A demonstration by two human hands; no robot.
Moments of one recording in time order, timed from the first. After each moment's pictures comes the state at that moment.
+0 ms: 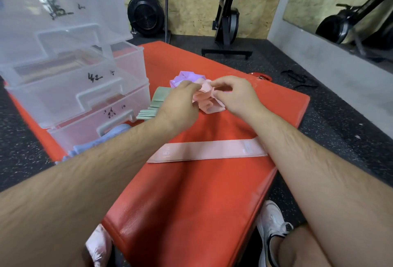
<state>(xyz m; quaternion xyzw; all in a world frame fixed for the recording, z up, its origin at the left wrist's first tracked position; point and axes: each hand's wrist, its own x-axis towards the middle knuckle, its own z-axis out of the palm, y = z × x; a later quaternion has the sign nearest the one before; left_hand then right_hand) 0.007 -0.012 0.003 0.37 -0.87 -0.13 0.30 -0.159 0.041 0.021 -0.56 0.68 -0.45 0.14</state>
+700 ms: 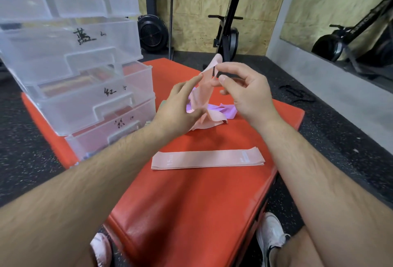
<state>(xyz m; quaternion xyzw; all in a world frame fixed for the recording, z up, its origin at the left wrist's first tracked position) 0.037 0.011 0.034 0.34 -0.83 -0.24 0.36 -0.131 0.089 0.080 -0.57 0.51 -0.63 0.15</state>
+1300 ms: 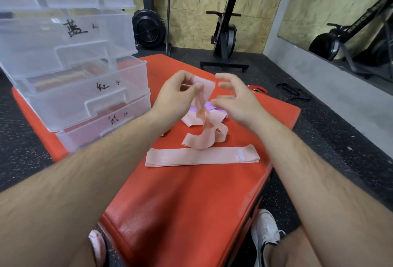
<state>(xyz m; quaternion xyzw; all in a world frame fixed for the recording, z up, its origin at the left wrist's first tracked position) 0.015 0.015 0.053 0.35 -0.70 -0.42 0.47 -0.143 0.091 0.064 -0.54 0.66 -0.46 0.25</state>
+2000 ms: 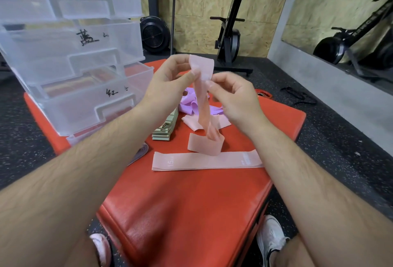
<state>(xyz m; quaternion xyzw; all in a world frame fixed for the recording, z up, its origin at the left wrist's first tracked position) 0.046 0.016 0.084 0.25 -0.68 -0.49 0.50 -0.109 0.085 0.076 -0.56 0.54 -0.60 0.21</state>
